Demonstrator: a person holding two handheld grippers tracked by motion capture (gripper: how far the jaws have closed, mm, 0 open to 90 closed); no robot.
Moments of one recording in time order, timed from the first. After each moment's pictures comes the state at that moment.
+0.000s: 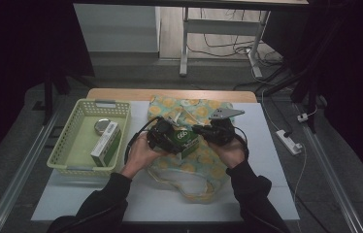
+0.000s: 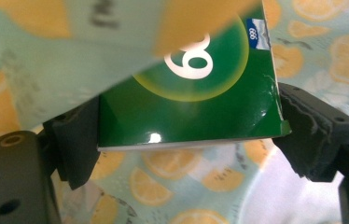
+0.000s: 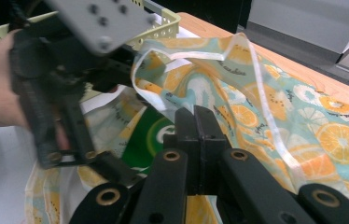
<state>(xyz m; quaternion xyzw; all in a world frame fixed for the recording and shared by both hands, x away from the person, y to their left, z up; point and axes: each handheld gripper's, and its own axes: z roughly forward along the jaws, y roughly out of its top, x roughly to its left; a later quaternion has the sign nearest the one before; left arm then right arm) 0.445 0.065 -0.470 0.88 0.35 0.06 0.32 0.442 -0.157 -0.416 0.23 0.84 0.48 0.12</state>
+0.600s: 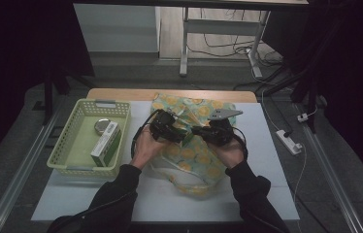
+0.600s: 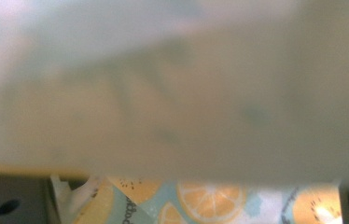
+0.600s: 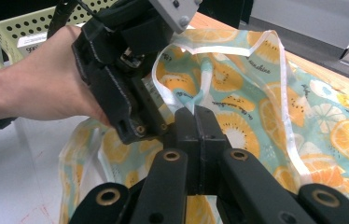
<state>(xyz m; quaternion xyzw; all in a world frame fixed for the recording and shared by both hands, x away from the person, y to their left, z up) 0.478 0.063 -0.478 0.85 0.40 0.11 0.32 0.444 -0.155 -0.420 0.24 0.84 0.47 0.11</state>
